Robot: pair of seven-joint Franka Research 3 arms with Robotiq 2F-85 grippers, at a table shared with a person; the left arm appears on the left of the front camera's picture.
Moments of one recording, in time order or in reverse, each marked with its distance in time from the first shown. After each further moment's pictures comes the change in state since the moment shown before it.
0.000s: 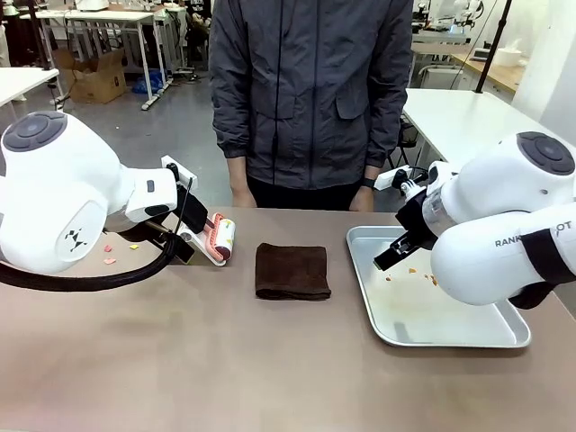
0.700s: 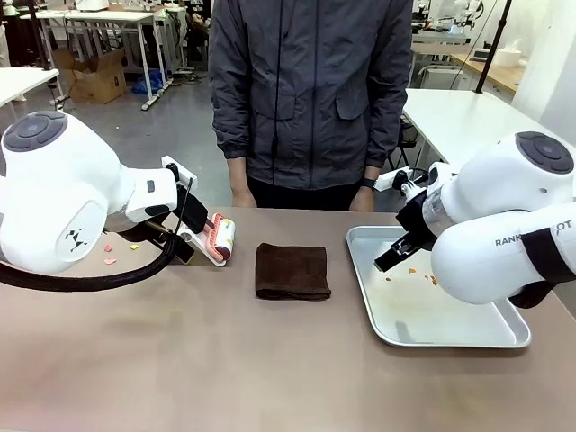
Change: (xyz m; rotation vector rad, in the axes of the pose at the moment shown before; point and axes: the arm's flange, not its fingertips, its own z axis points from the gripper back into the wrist) left arm 0.000 0.000 0.000 0.000 0.000 0.000; right arm -0.002 -0.001 -0.001 0.005 0.028 -0.023
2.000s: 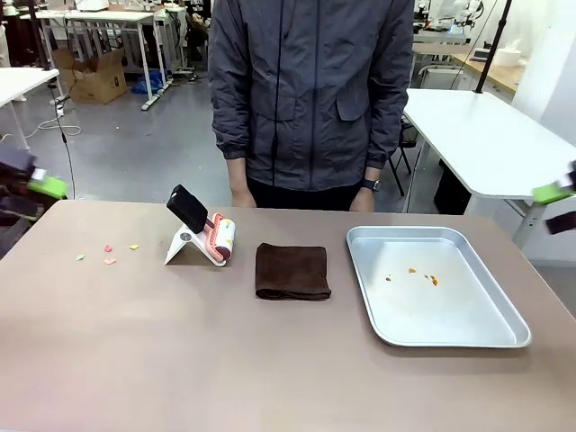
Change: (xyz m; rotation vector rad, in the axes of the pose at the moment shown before) left arm -0.110 0.153 0.188 -0.596 -0.120 0.576; right arm -0.123 -0.153 0.221 0.684 -0.098 -0.728
